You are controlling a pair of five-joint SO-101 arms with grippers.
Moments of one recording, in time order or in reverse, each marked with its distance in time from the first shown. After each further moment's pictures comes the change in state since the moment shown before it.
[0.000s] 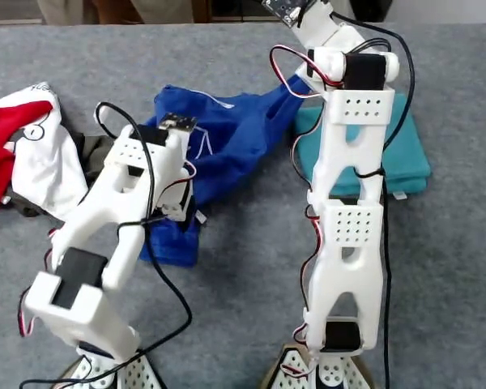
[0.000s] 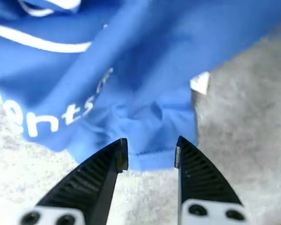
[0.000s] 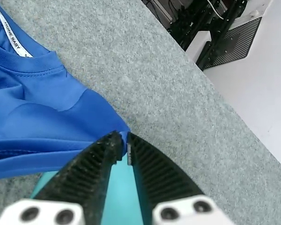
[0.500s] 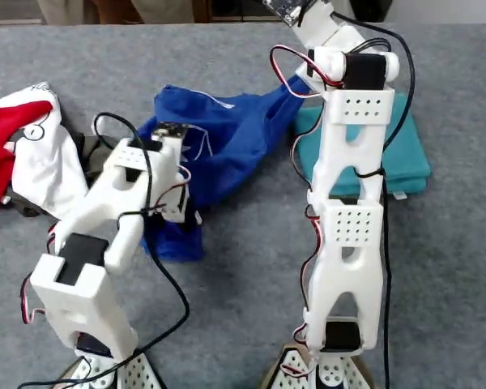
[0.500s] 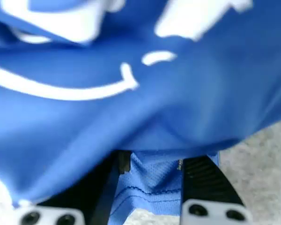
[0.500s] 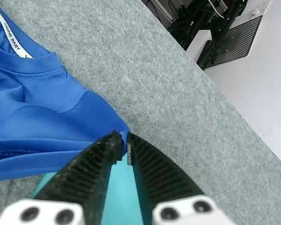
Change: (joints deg) left arm -4.6 9.3 4.2 -14.6 3.2; right arm 0.0 0.0 0.0 0.0 -0.4
